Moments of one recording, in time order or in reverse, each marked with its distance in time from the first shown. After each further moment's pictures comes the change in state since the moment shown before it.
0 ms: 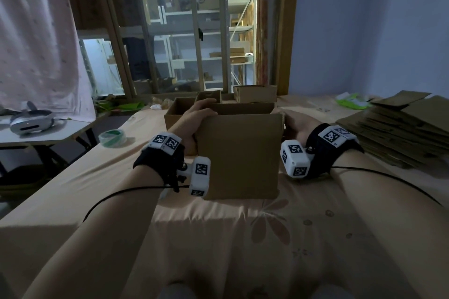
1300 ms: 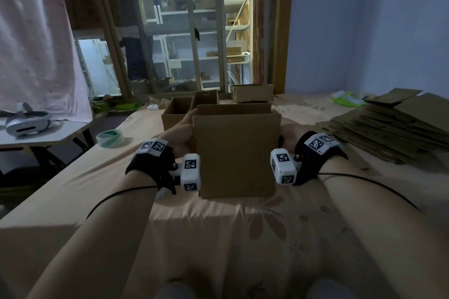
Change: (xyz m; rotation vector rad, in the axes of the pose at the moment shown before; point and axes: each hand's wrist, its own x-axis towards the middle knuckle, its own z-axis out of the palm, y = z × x) left_hand -0.013 -0.021 -0.011 -0.157 -0.138 -0.028; right_hand 0.005 0.023 0.010 -0.056 0.078 -0.194
